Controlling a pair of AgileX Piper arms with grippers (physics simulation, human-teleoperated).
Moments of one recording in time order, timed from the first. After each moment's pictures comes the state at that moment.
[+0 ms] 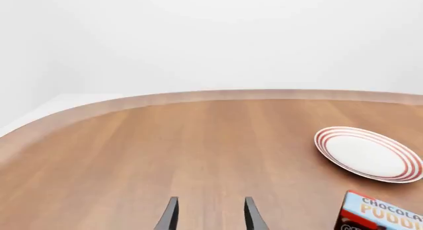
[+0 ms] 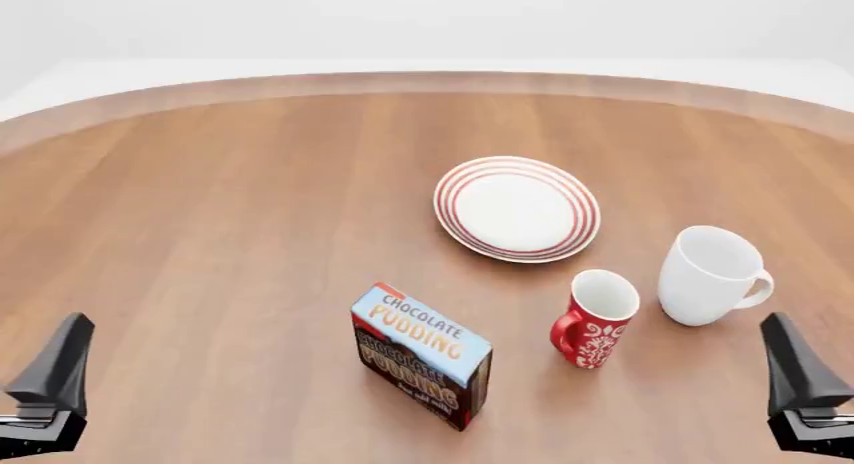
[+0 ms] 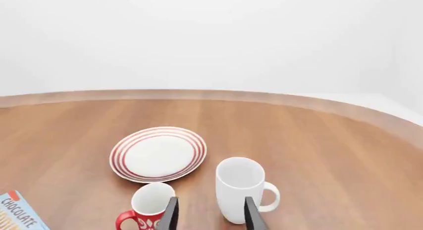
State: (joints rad) left arm 0.00 0.00 0.00 0.00 0.00; right arm 0.00 0.00 0.00 0.00 0.00
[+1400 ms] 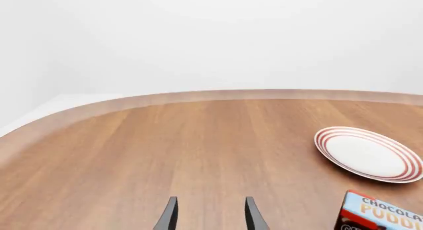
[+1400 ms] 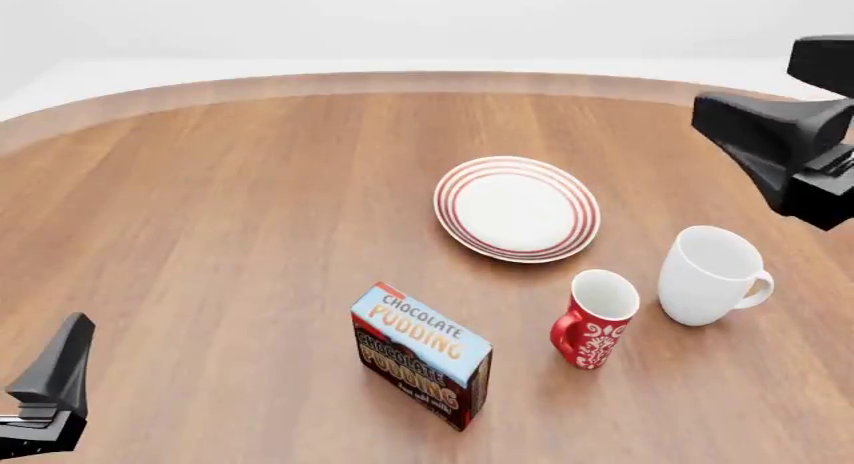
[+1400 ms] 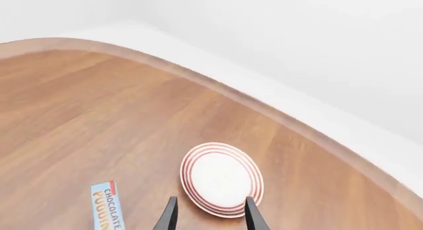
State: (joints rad) left arm 0.00 0.00 0.00 0.00 0.00; right arm 0.45 0.67 -0.90 0.45 -0.23
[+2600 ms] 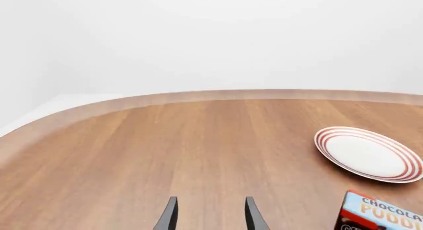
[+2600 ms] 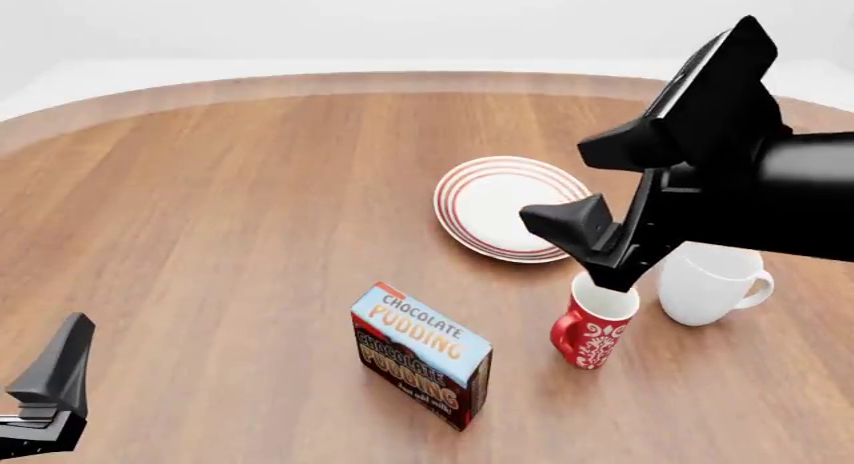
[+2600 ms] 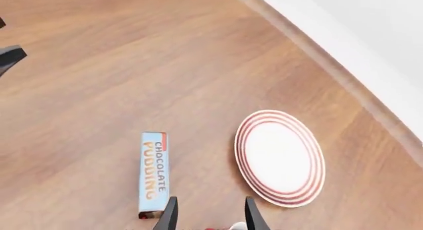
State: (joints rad) left arm 0.00 0.00 0.00 0.00 0.00; right arm 0.69 0.98 -0.96 0.56 -0.30
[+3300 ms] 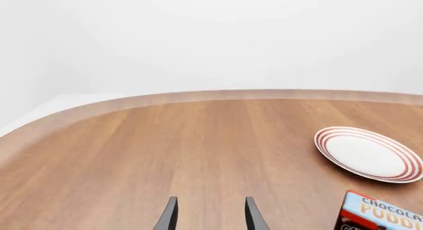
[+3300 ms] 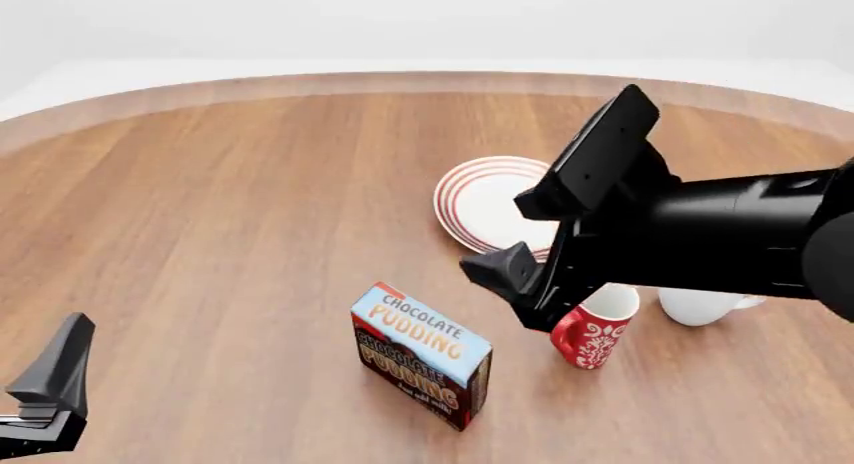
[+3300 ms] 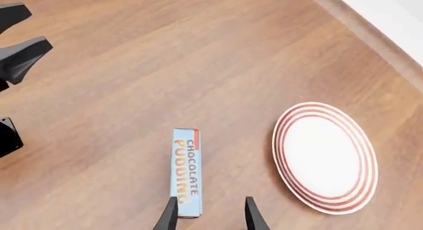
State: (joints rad) left arm 0.00 0.00 0.00 0.00 0.00; right arm 0.80 1.09 -0.92 0.50 -0.20
